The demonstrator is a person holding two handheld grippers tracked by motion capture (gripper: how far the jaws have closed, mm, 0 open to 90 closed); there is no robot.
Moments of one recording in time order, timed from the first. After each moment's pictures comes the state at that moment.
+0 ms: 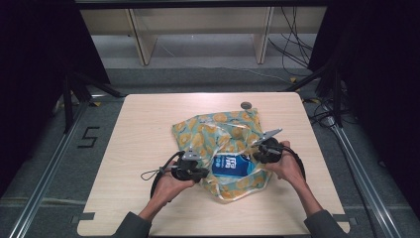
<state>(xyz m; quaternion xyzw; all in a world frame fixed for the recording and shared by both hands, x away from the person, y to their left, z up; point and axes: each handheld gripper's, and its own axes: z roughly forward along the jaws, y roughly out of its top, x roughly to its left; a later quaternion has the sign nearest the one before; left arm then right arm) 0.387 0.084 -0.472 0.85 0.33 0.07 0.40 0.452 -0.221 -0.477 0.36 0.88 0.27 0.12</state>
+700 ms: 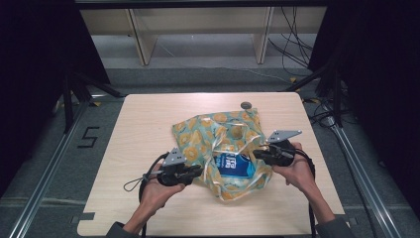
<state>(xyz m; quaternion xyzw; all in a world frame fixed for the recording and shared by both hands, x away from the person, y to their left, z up) 0.350 0.113 -0.441 0.80 0.35 0.10 0.48 0.410 -0.232 -0.430 0.33 0.85 0.39 0.13</state>
